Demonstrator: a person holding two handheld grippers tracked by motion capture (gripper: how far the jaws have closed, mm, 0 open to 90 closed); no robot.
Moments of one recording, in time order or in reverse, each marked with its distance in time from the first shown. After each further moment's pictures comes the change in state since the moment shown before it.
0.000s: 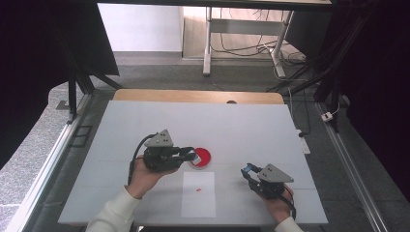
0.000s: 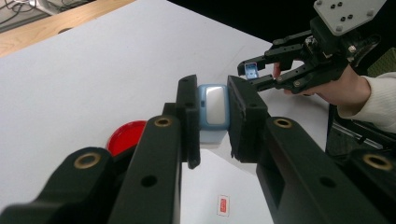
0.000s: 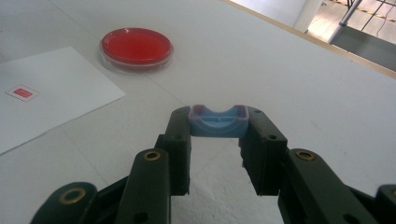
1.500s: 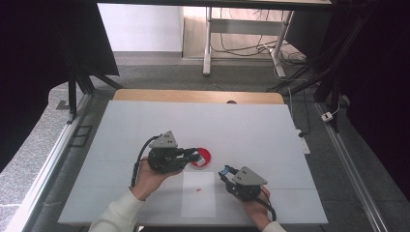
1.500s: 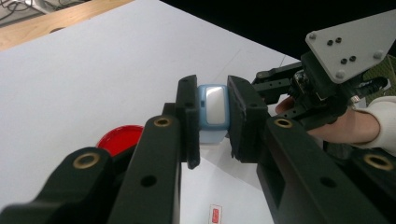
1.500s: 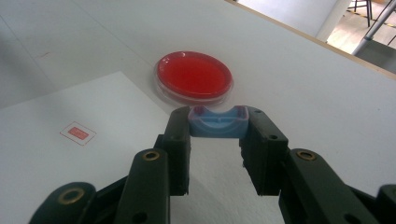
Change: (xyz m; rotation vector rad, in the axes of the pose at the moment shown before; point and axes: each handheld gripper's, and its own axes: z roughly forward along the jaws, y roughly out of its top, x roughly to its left) left arm -0.005 0.000 0.010 -0.014 -0.009 -0.019; right arm 0.053 0.020 0.035 -0.028 0.048 -0.029
